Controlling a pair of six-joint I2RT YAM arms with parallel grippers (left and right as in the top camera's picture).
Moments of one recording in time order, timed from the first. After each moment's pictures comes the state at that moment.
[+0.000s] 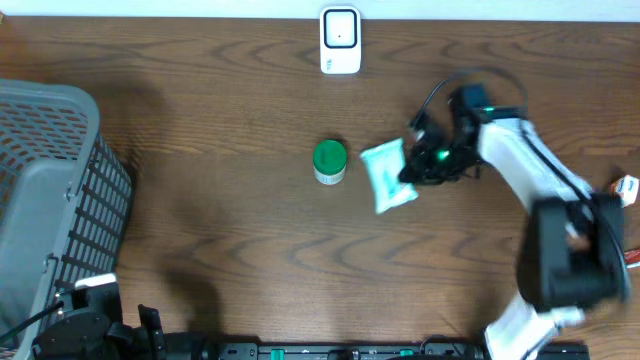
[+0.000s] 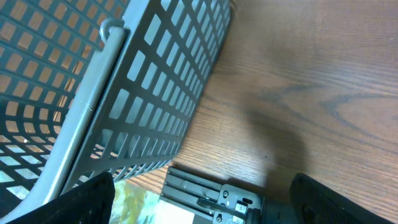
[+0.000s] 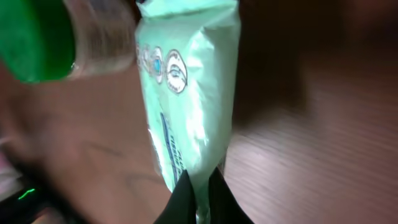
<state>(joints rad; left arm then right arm) 0.05 0.48 1.24 -1.66 -0.35 0.02 0.10 1.82 1.29 -0.93 -0.52 -0.05</state>
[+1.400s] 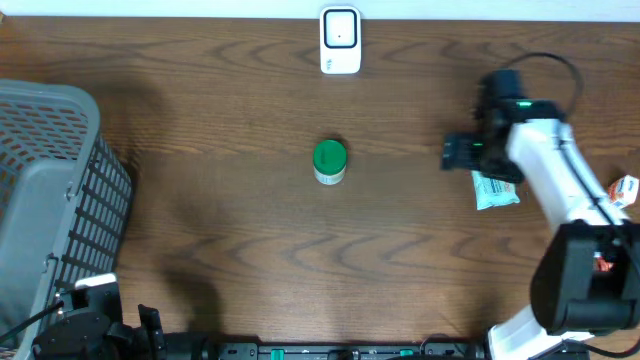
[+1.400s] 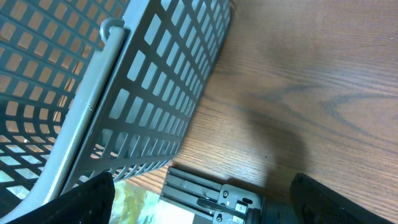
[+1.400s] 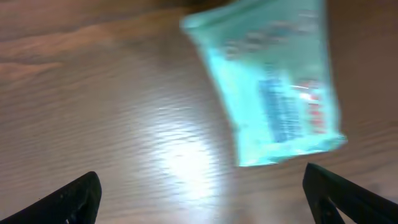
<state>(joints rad) 0.05 0.48 1.24 -1.66 -0.35 0.02 -0.04 1.77 1.33 -1.01 -0.01 0.22</state>
